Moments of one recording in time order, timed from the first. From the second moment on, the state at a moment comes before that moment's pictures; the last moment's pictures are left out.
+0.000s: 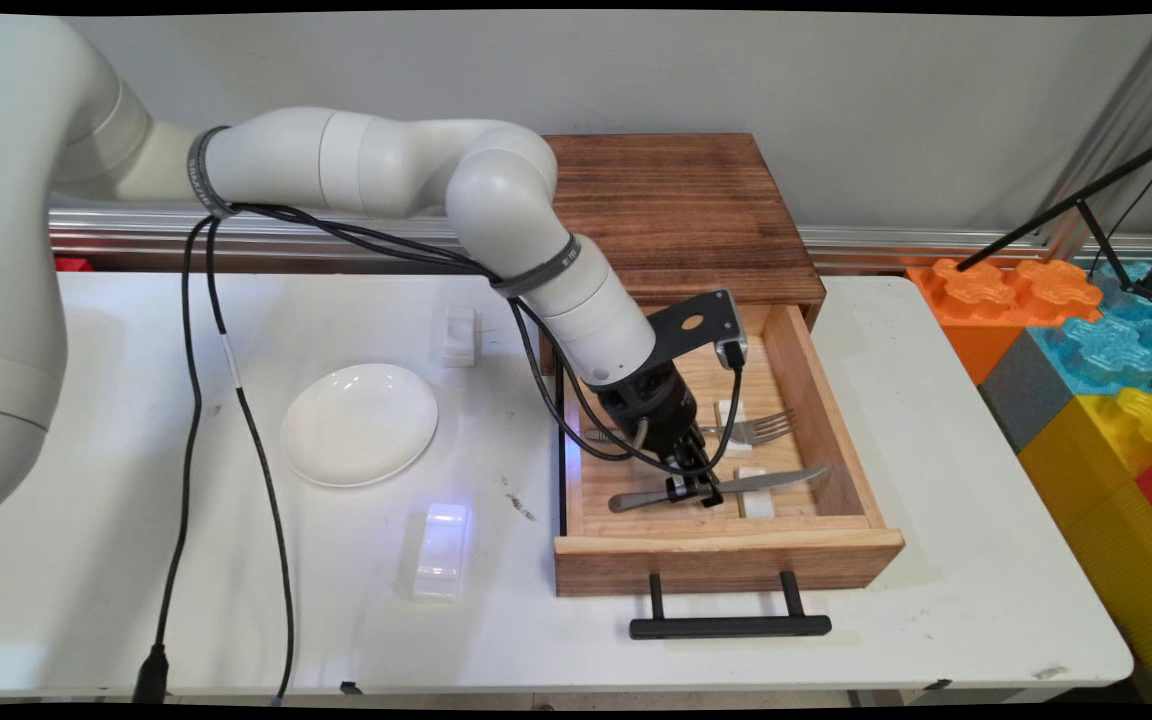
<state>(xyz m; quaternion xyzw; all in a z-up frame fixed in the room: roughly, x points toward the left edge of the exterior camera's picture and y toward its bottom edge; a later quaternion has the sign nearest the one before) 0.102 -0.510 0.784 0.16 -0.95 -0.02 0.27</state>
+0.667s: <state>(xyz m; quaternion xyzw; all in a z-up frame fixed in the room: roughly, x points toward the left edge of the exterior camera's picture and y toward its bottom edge) 0.101 -0.517 0.778 0.17 -0.95 -0.04 0.27</state>
